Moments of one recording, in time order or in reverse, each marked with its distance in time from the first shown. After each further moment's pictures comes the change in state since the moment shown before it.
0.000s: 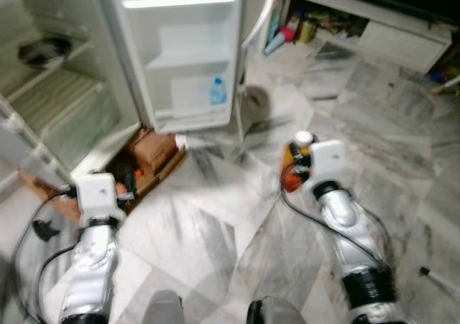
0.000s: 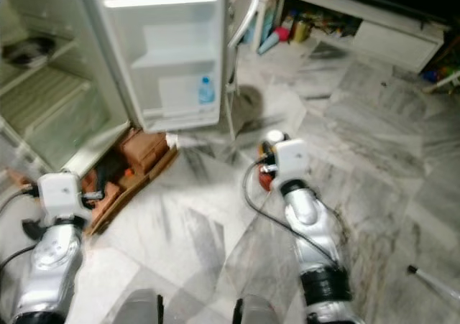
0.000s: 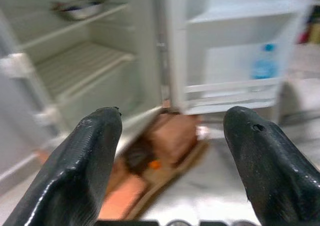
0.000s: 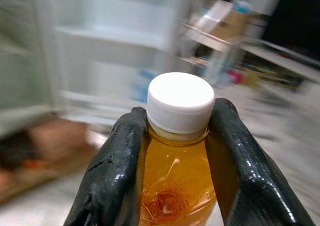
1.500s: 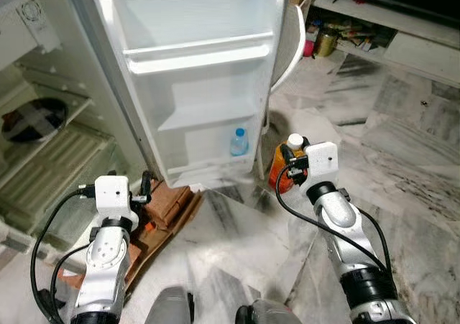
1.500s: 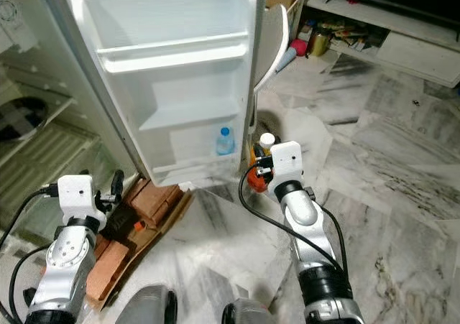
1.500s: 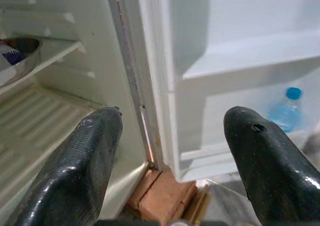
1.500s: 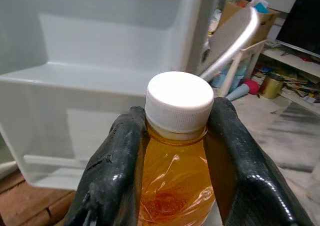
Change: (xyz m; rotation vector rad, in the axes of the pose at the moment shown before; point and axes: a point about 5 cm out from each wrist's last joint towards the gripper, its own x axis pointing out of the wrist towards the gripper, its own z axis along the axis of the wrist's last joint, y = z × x) left arm 0.004 -0.028 0.001 -0.035 -0.008 -0.130; right arm -0.002 -0.012 -0.007 -0.002 0.008 0.006
